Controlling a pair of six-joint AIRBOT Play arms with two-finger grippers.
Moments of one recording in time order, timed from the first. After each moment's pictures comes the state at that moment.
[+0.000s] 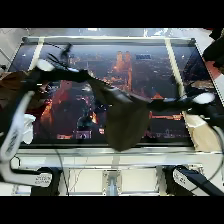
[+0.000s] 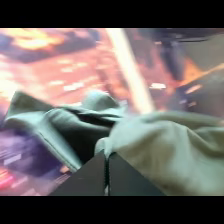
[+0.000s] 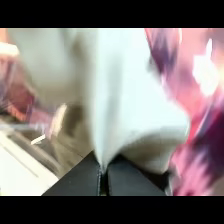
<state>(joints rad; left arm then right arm) -0.08 -1.43 1.47 0.88 -1.05 -1.18 -0.17 -1.01 0.95 -0.69 1.22 1.02</state>
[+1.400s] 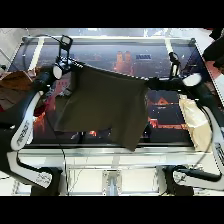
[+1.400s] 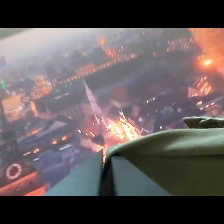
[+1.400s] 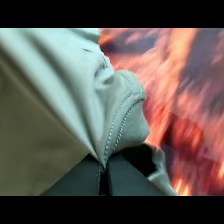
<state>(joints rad) -0.17 -1.66 1.48 1.43 -0.33 -1.15 0.01 -1.36 1.16 -0.81 0.76 1.17</state>
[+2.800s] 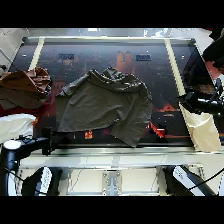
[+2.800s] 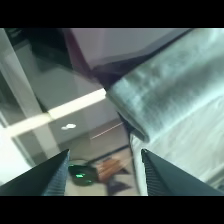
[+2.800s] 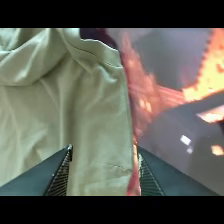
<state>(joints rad) 0.60 -0.65 0.19 0.87 -1.01 -2.01 -0.56 -1.02 0.85 -0.73 1.11 1.21</state>
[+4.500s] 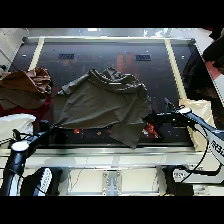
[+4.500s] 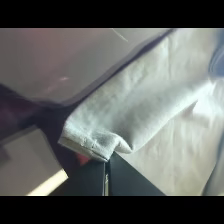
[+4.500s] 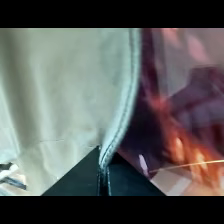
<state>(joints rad) 0.44 -0.63 0.12 0.68 -0.52 -1.76 -0.14 -1.42 0.65 -0.55 0.88 1.10</state>
